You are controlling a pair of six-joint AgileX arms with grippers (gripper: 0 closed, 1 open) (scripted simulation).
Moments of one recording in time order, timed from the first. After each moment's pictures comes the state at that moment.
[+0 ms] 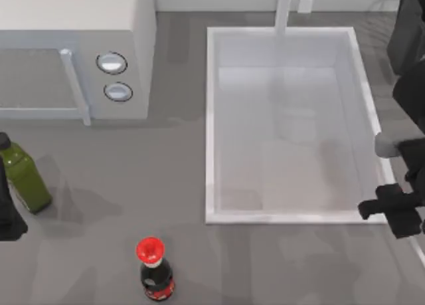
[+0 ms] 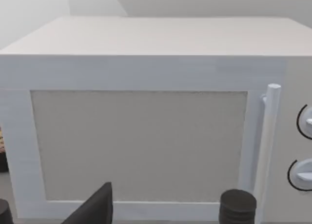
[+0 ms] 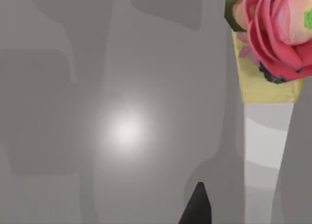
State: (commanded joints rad) left arm 0.00 0.00 0.00 0.00 0.00 0.00; right arm 0.39 1.49 0.98 -1.04 0.01 0.22
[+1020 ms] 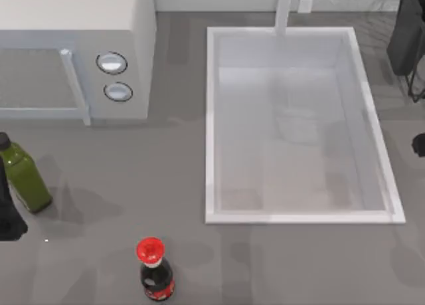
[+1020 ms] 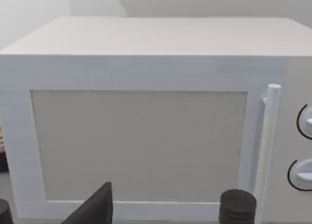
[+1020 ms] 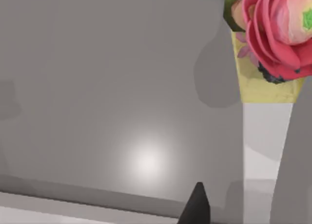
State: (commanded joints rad) left arm 0.00 0.00 0.00 0.00 0.00 0.00; right arm 0.33 1.36 1.34 -1.44 -0.03 0.20
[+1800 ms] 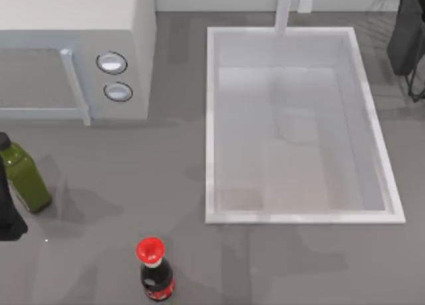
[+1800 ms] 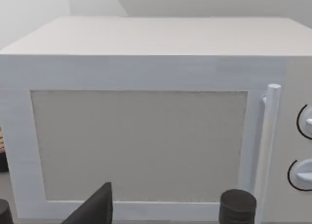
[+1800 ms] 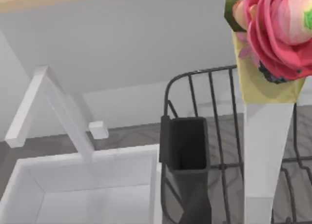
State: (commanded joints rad) left arm 0.00 0.00 0.00 0.00 0.00 0.00; right arm -0.37 1.12 1.20 -0.46 -0.46 0.06
